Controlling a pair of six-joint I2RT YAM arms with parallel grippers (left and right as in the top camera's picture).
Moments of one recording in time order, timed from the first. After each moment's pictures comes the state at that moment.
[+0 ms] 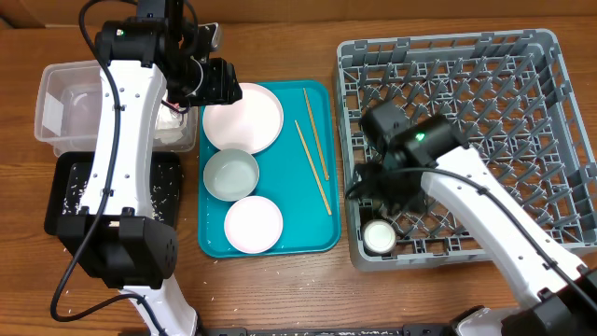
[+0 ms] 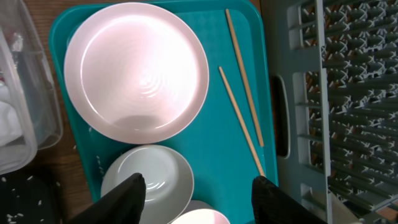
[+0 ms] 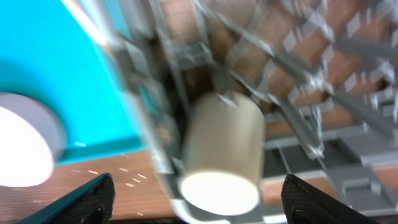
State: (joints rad) left arm -0.05 1.95 2.07 -1.37 0.34 -0.05; right arm 0.51 1.58 1.43 -1.34 -0.07 0.70
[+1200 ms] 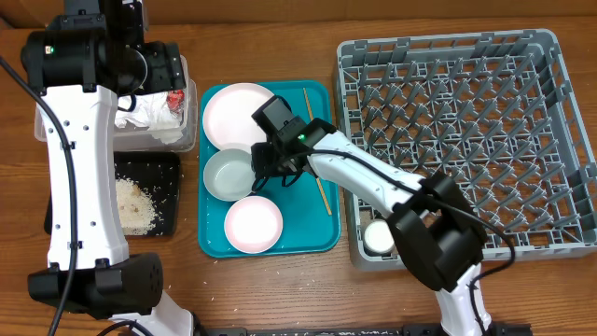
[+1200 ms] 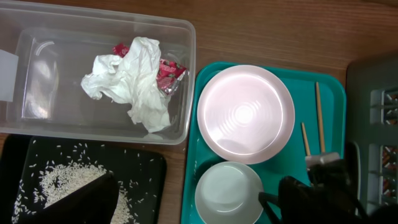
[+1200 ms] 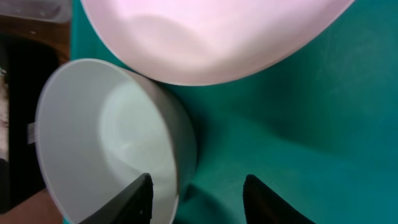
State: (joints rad) left arm 0.06 1.80 2.15 -1.38 0.03 -0.14; right arm 0.75 2.14 1.63 -0.61 -0.22 0.59
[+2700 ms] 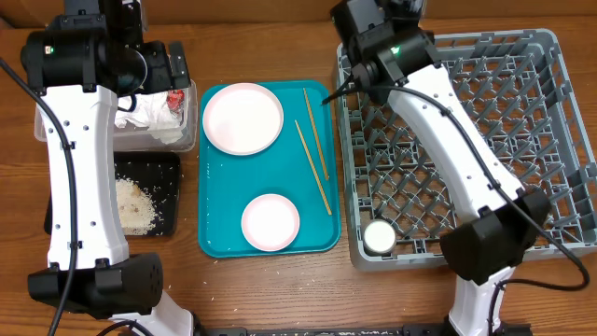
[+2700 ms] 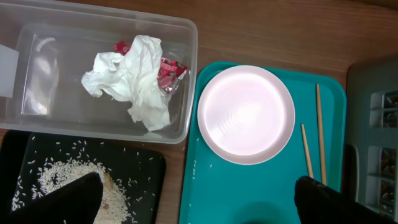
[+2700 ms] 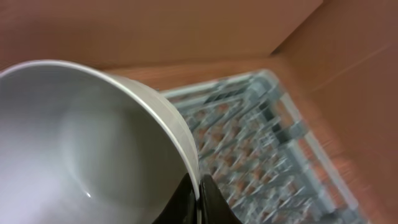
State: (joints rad) left arm 0.06 1.80 2.15 -1.38 0.02 -0.16; right arm 0.45 2.04 2.12 -1.13 0.93 0.45
